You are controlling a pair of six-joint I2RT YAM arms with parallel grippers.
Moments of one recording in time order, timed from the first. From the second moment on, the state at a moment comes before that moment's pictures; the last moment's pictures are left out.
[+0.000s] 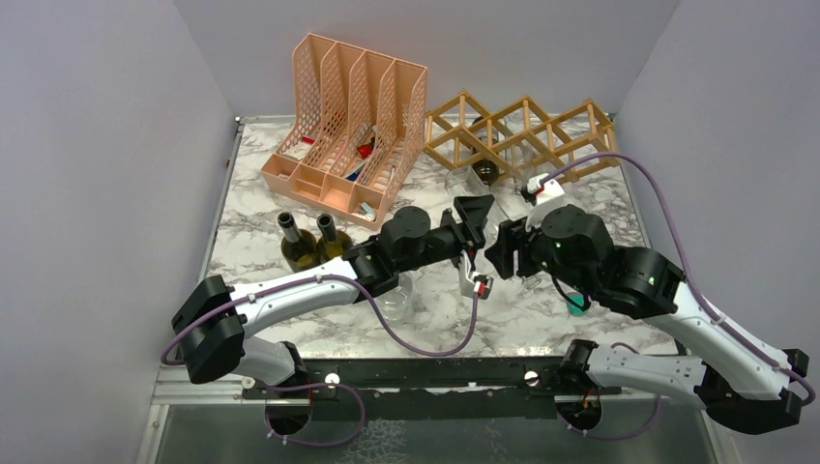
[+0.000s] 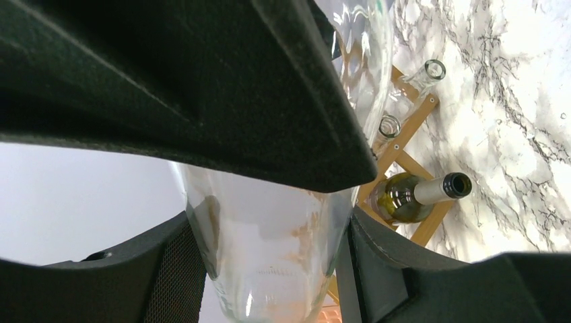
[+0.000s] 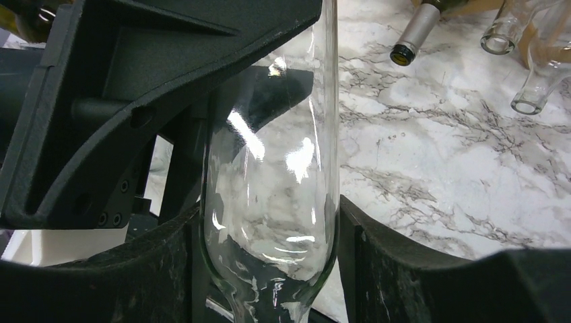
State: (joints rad) left arm -1.05 1.37 0.97 0.33 0.18 1.50; right arm 0.98 0.90 1.23 -0.90 0.36 0.39
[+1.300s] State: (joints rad) left arm -1.02 1.18 0.97 0.37 0.00 0.94; right arm 0.91 1.11 1.37 -0.85 0.64 0.38
